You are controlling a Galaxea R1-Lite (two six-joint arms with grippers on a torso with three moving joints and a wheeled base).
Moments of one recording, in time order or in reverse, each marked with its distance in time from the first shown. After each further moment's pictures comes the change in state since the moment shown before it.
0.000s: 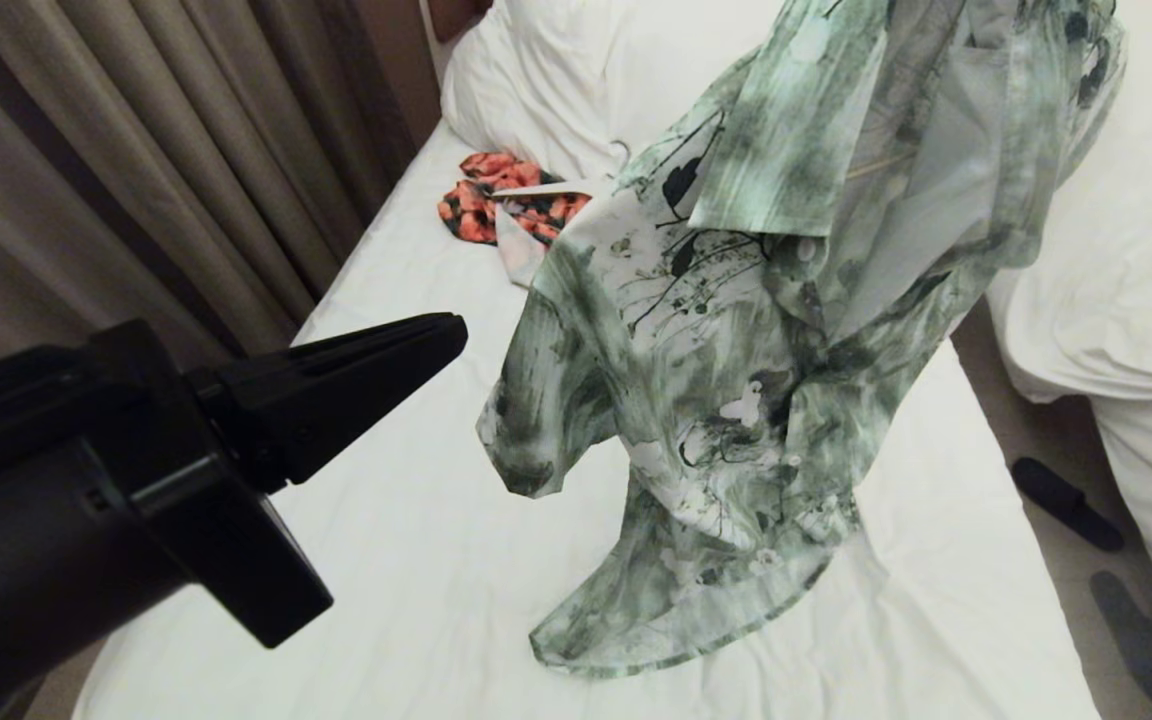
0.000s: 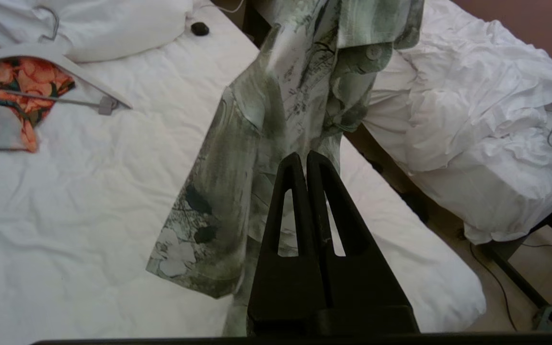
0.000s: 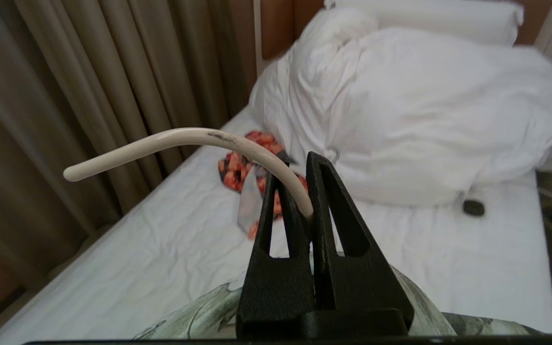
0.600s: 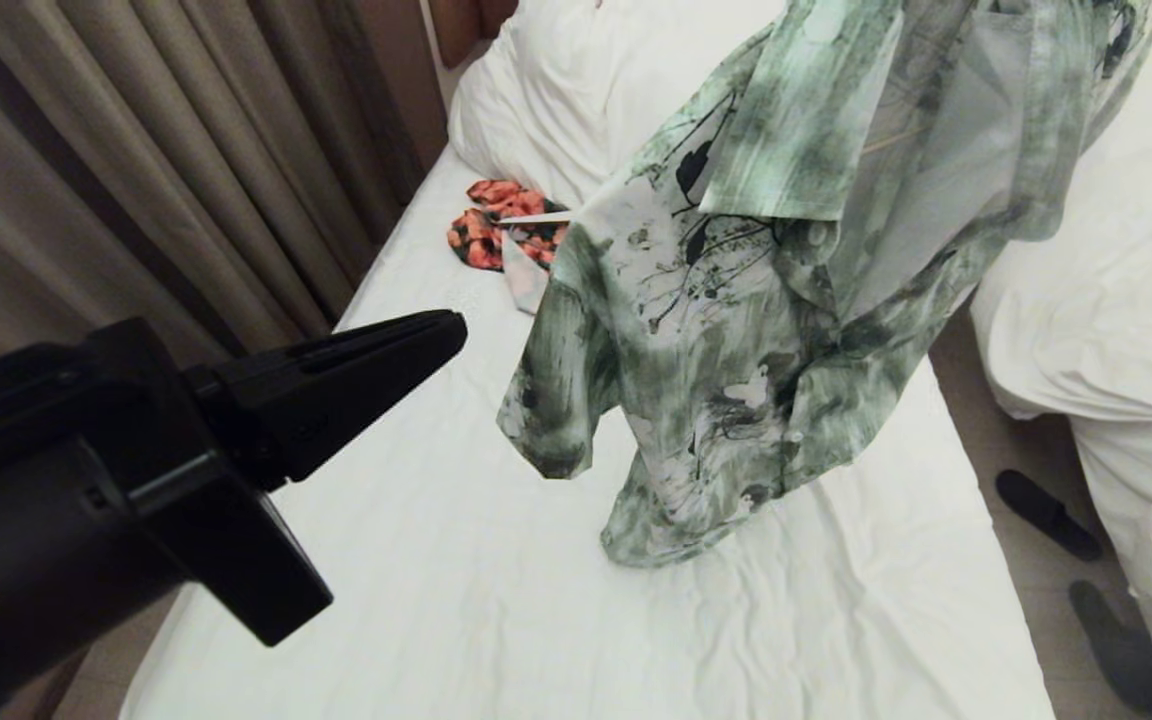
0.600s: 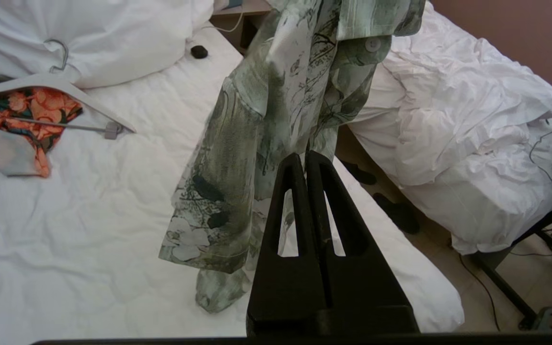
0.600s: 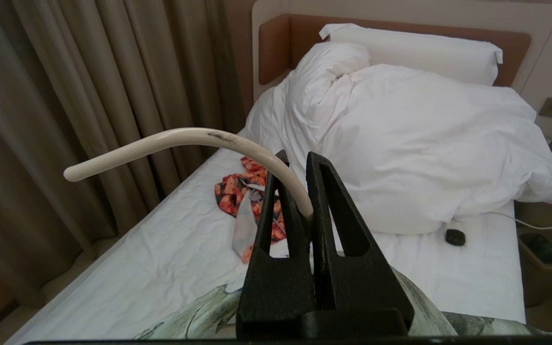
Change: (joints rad) left arm 0.000 0.000 0.000 -0.007 0.000 0.003; right arm 0.007 -0.011 -0.001 -0.027 0.001 -0.048
